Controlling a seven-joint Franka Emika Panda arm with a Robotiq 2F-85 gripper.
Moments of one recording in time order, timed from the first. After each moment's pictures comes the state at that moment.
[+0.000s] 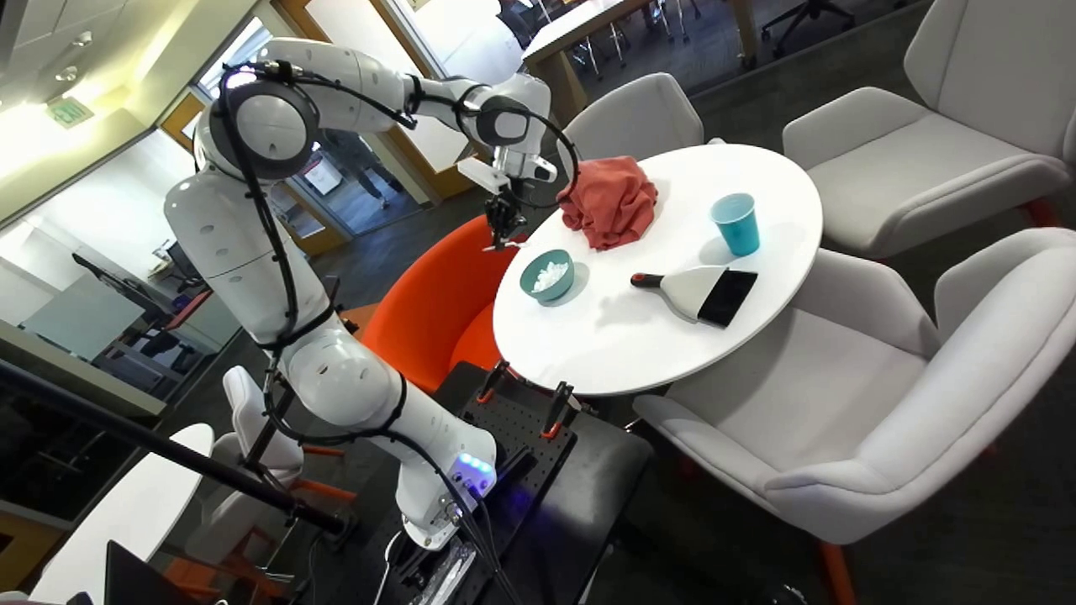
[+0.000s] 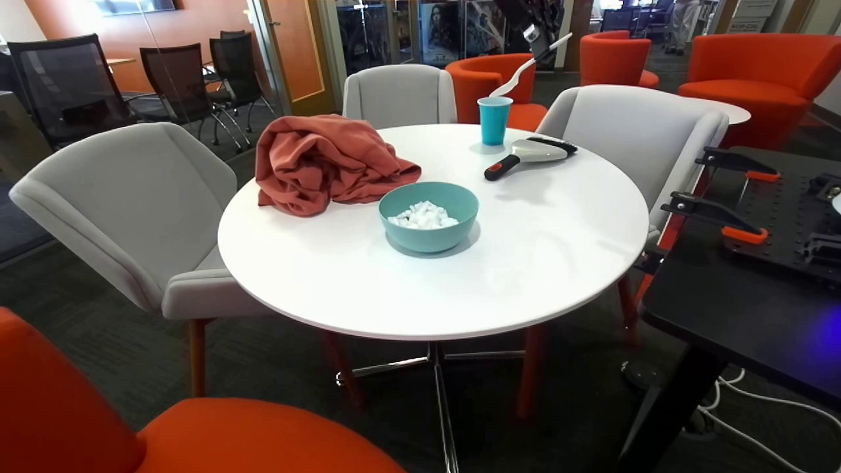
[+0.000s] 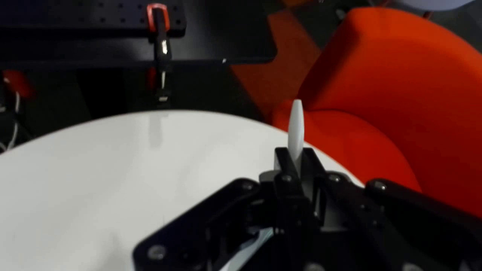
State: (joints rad) arm -0.06 0.28 0.09 -2.03 0.42 1.63 0.00
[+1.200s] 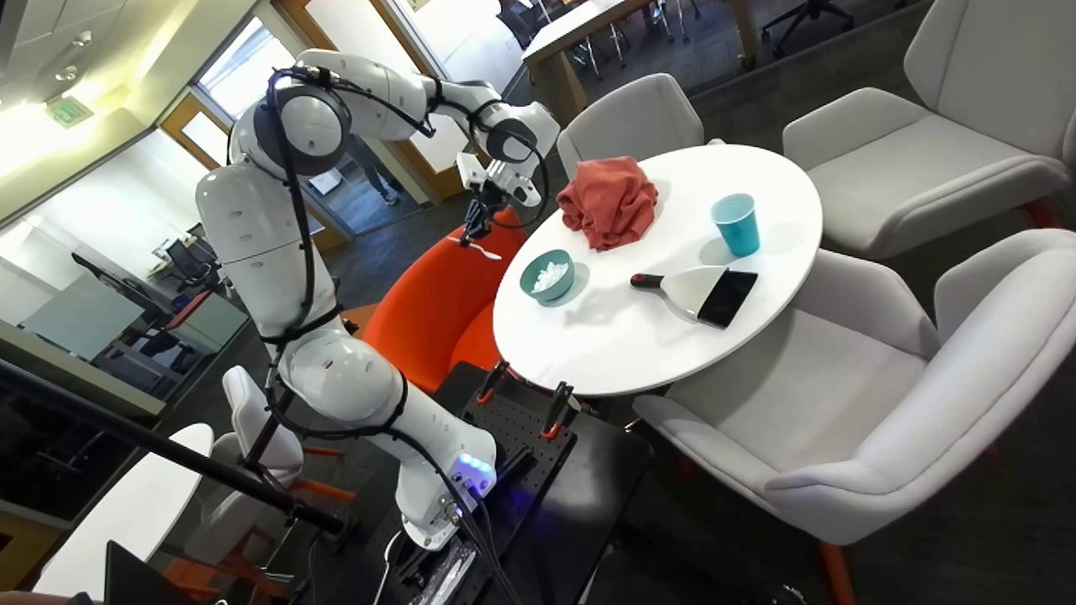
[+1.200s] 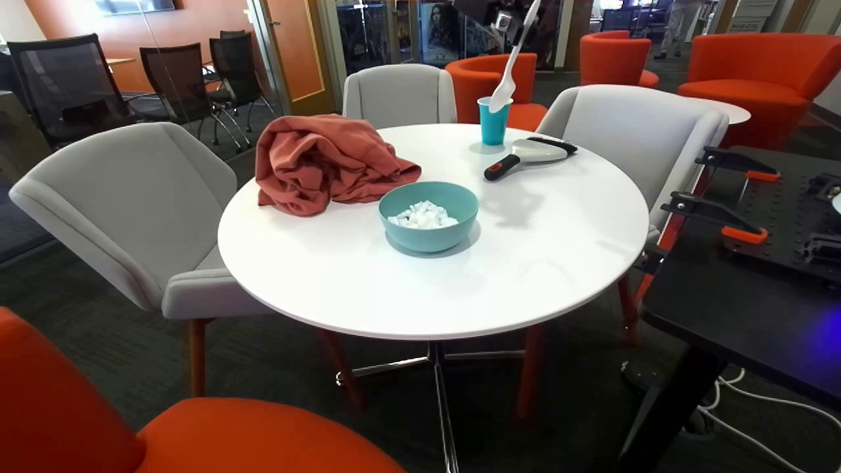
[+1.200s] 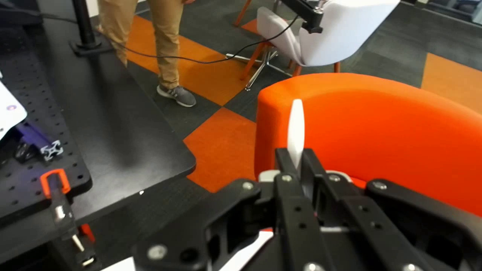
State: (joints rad) arm 0.03 0.41 0.05 -1.95 0.73 1.44 0.39
